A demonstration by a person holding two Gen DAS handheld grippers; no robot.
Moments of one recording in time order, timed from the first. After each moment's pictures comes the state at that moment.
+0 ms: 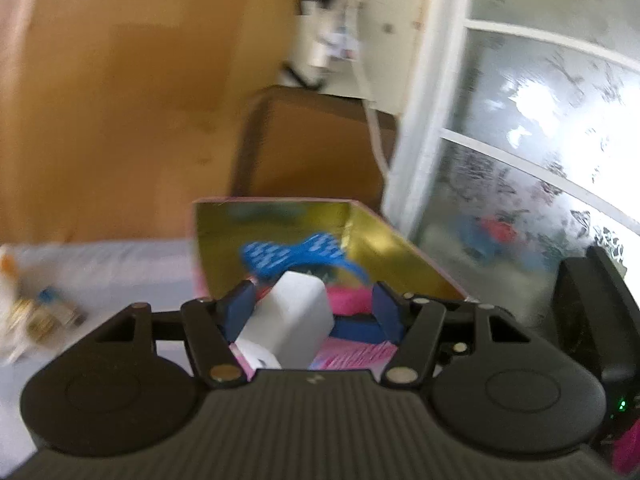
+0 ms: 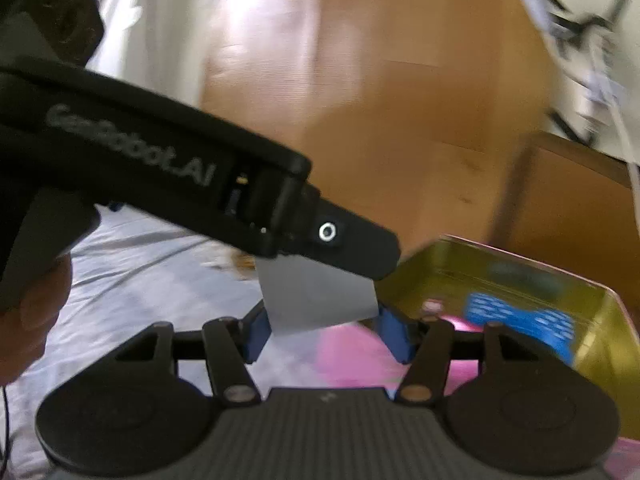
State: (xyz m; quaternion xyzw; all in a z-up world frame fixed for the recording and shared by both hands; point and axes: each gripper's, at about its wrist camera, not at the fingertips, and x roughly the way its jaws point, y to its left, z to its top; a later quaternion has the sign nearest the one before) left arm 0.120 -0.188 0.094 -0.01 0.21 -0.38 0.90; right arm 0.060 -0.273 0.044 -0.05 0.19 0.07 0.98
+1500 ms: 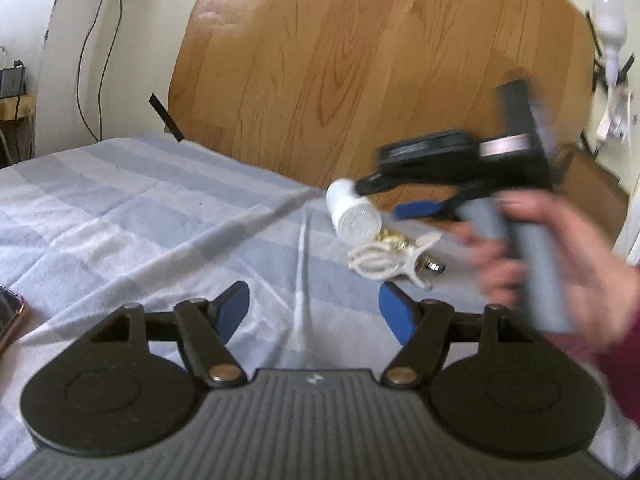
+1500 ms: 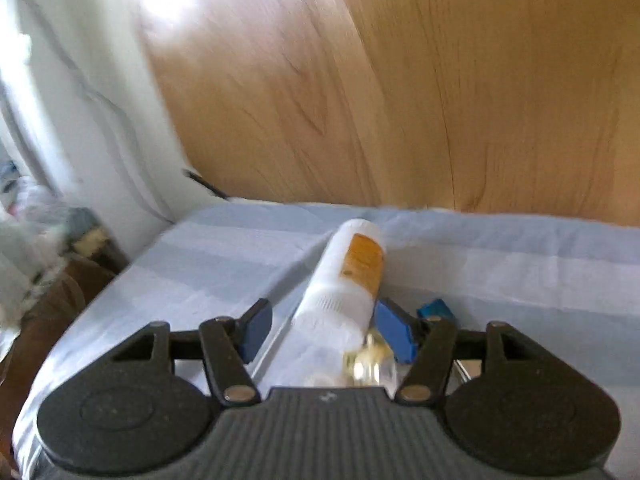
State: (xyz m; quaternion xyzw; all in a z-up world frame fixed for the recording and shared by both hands) left arm 0.122 0.072 -0.001 -0.13 0.20 -0.07 0.97; right arm 0.372 -0.124 0.029 0.13 0.35 0.11 0.92
